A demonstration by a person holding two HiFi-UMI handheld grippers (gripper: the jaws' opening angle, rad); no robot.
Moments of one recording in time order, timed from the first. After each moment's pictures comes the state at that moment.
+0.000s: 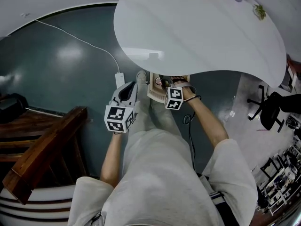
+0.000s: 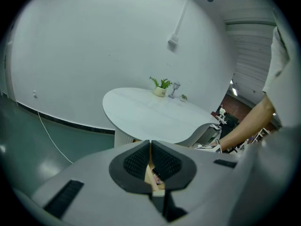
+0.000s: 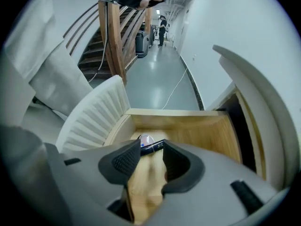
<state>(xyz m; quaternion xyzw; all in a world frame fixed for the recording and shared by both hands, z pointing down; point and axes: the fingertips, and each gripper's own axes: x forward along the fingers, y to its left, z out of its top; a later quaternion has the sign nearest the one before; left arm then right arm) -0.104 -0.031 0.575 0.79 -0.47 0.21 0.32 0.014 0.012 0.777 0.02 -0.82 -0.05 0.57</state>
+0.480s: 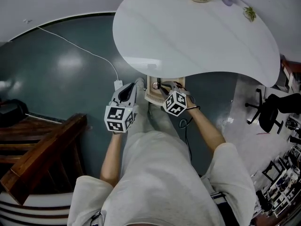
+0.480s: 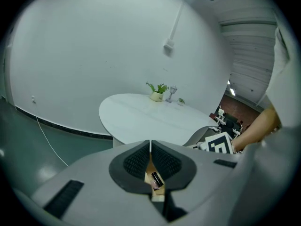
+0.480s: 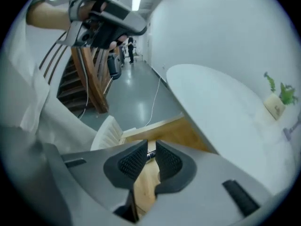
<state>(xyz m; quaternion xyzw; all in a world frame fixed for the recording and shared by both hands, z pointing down) -0.095 -0.032 0.553 0.81 -0.48 0.19 0.30 0.019 0.000 0.709 0.16 -0.85 0.07 0.49</state>
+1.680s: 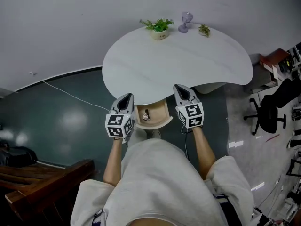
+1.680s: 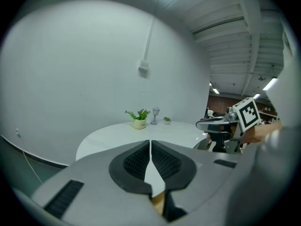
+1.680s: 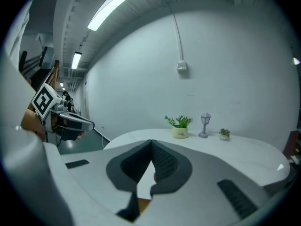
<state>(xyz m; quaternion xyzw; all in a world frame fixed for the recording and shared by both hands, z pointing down) -0.008 -0.075 0.426 0.87 -0.44 0.14 0.17 0.188 -0.077 0.423 0.55 -0.82 0.10 0.15</state>
